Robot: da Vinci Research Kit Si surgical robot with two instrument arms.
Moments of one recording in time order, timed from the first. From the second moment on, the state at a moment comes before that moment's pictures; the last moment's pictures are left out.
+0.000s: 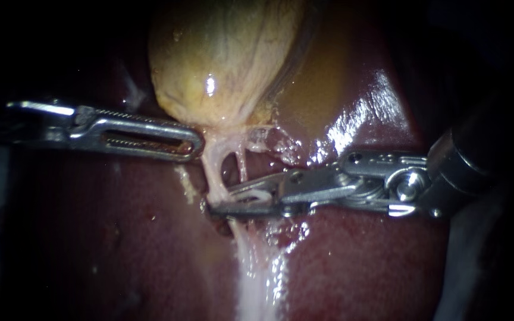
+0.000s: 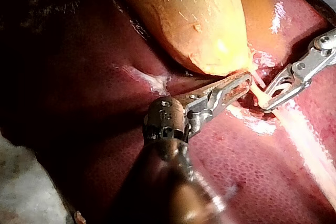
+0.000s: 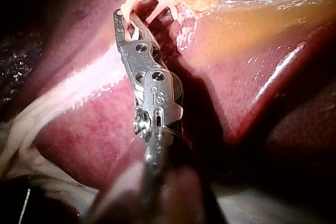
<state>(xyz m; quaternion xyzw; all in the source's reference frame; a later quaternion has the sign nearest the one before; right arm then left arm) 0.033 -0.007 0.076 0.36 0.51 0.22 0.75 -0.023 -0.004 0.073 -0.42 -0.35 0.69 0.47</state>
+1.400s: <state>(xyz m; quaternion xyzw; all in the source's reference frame) 0.034 -0.007 0.077 0.35 0.51 0.23 0.75 -0.023 -0.004 0.073 -0.42 -0.35 0.69 0.47</state>
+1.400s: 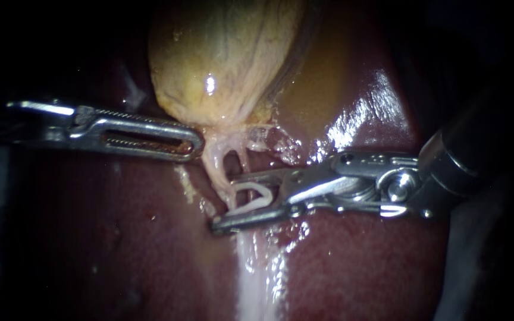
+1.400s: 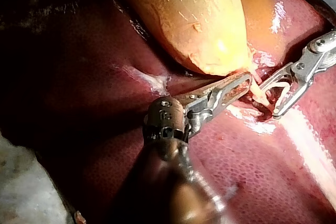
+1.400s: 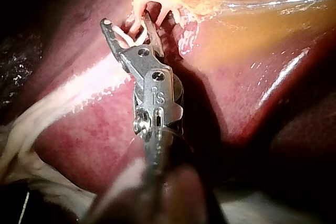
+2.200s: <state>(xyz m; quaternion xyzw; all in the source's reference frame) 0.036 -0.011 0.078 0.40 0.51 0.22 0.73 -0.023 -0.004 0.073 -0.42 -0.35 0.69 0.47</state>
